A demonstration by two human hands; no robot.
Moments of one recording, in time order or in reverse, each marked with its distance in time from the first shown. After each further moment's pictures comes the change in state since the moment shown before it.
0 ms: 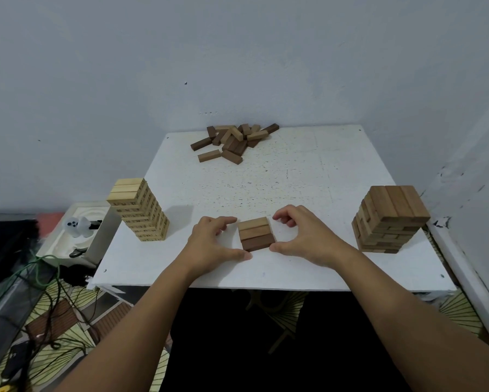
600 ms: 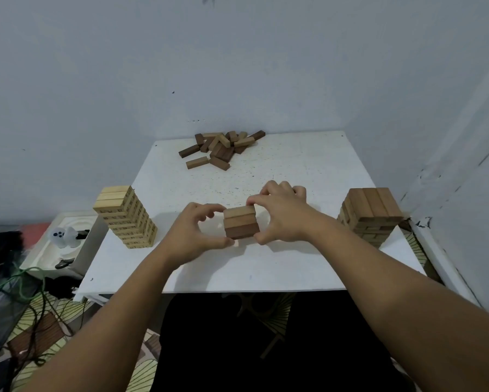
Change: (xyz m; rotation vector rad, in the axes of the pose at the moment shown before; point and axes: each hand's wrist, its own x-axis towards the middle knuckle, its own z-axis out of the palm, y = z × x) left_hand 0.002 0.033 -0.028 -0.031 0.032 0.120; right_hand 0.021 -0.054 -0.031 -0.628 0.006 -0.172
